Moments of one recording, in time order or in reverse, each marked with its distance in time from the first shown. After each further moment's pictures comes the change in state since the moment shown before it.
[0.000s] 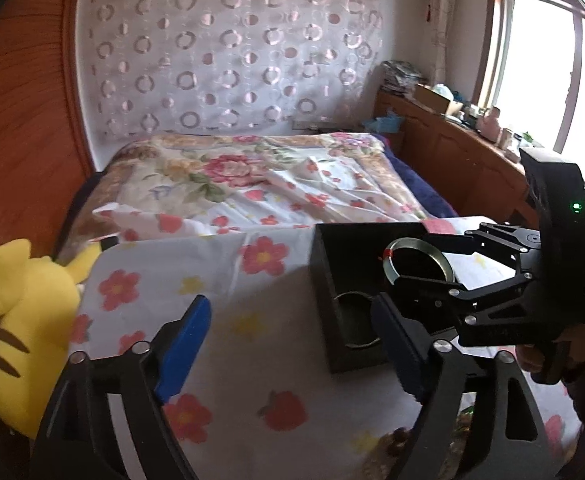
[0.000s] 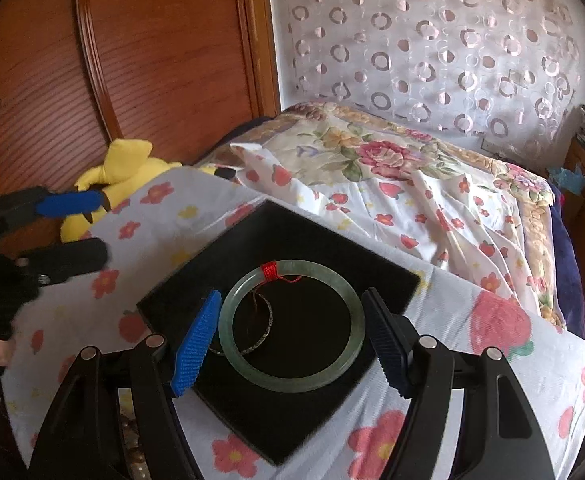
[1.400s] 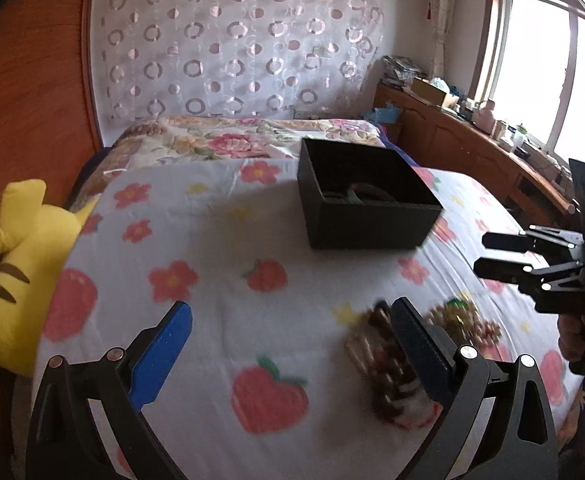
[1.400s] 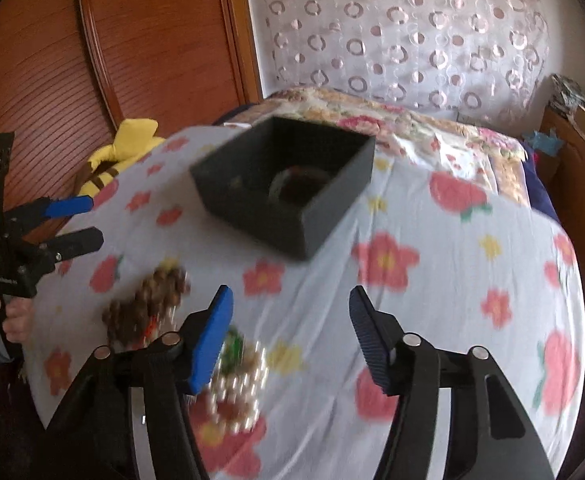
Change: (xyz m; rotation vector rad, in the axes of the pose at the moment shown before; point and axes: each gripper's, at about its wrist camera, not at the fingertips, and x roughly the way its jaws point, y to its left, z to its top) left arm -0.050 -0.023 -0.101 -0.017 0.011 -0.017; right arm -0.089 0.019 -0.117 0.089 0.015 -0.040
